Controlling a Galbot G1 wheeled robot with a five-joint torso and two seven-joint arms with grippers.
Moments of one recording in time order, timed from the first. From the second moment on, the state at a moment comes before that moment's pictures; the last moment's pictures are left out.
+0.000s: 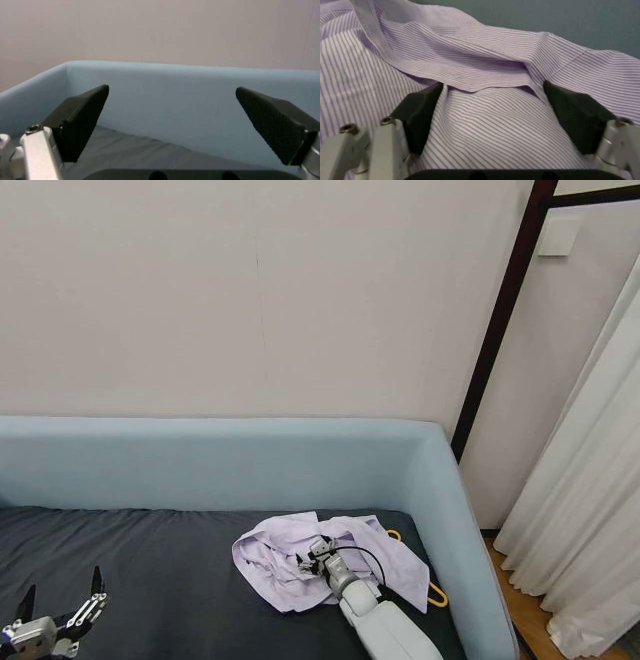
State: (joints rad) left arm 1.62 -1.42 -0.95 -1.84 -0.32 -0.41 -0.07; right arm -0.53 1.61 -0.01 0.55 -0.05 0.17 -0.07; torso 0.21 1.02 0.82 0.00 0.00
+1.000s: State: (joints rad) left arm 1.55 -1.41 -0.89 -1.77 -0.30 -0.41 -0.07; right arm -0.69 1.55 -0.20 0.89 -0.05 0.02 -0.04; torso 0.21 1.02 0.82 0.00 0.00
